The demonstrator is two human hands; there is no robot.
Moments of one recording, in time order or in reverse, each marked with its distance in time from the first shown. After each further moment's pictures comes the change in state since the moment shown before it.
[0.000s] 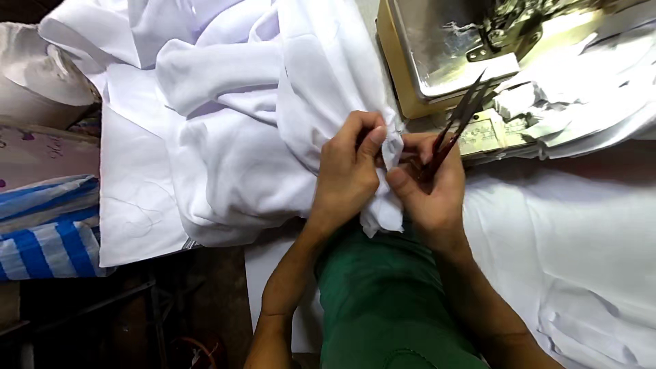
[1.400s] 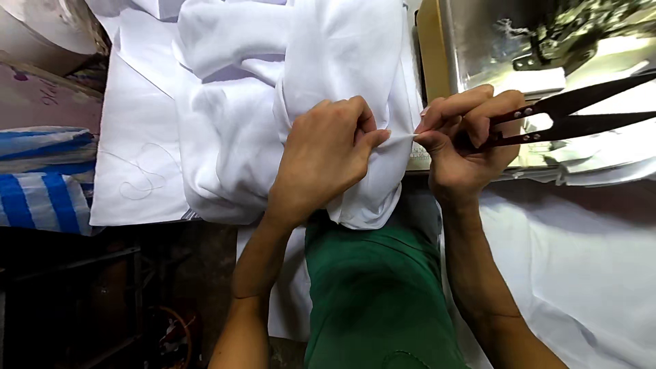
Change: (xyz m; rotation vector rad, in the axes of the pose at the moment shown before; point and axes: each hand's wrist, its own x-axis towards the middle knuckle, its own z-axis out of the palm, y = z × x) left_hand 0.004 0.023 -0.061 0.753 -0.118 0.051; right_hand 0.062 0.037 0.001 0.212 -0.104 -0.548
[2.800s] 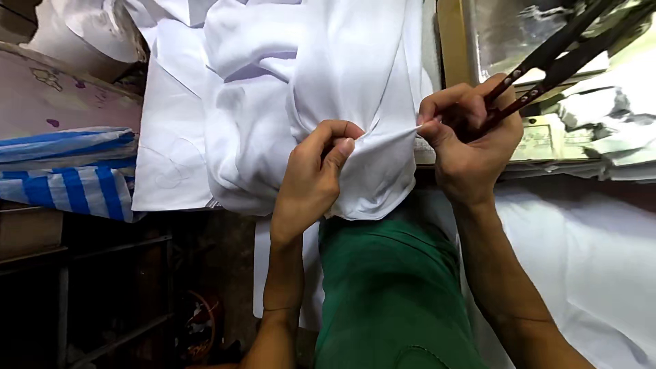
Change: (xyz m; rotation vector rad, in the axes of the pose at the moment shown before) left_hand -0.052 -0.010 0.014 -0.546 0.136 -0.166; right_hand -0.007 -0.018 0.010 0.047 0.007 0.281
